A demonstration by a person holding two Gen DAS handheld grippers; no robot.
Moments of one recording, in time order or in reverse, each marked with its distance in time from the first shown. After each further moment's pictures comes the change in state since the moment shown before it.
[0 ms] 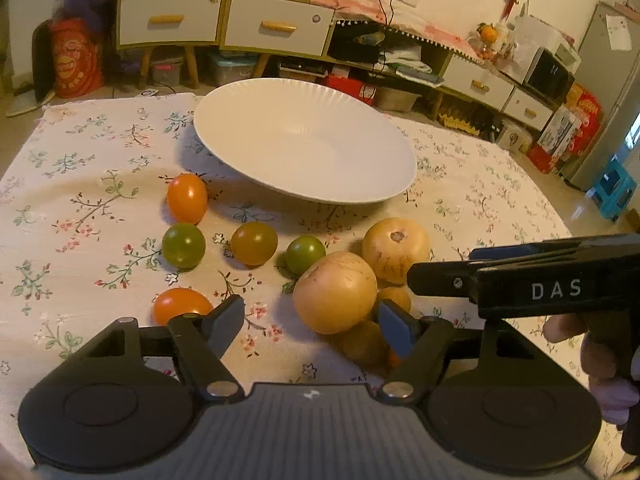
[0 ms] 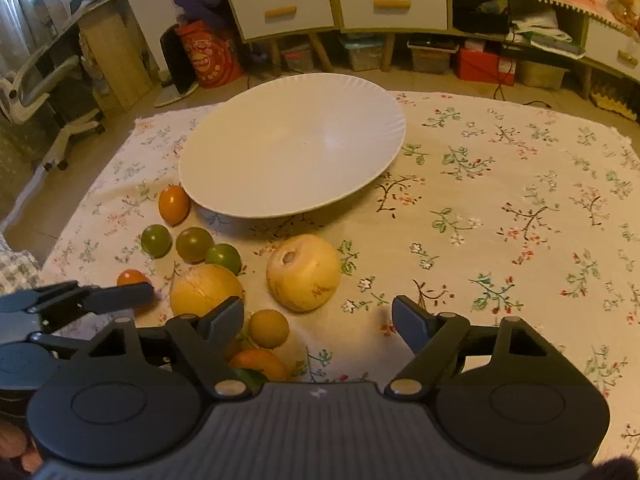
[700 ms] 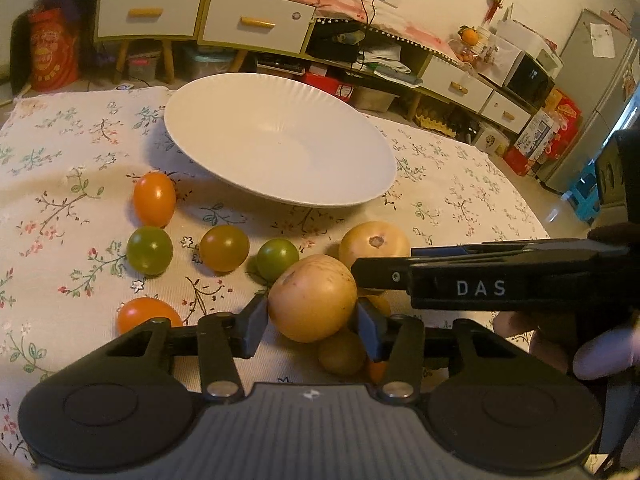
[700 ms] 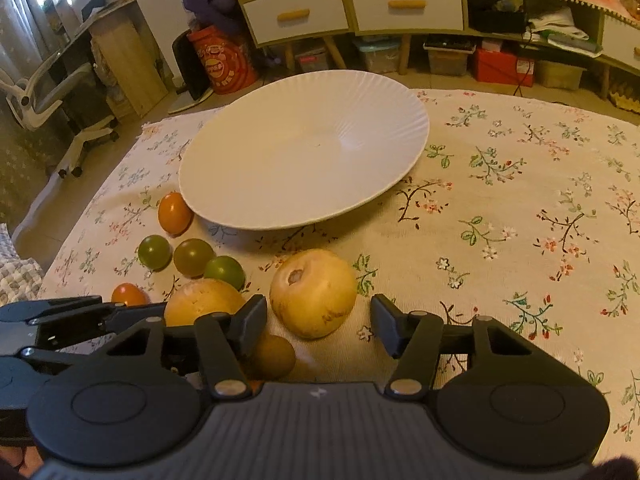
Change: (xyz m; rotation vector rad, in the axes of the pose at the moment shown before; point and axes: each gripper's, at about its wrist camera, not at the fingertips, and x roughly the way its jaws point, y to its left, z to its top) left arm 0.011 0.003 0.003 0.004 0.014 -0.079; right arm 0.023 -0.005 0.004 -0.005 -0.024 0.051
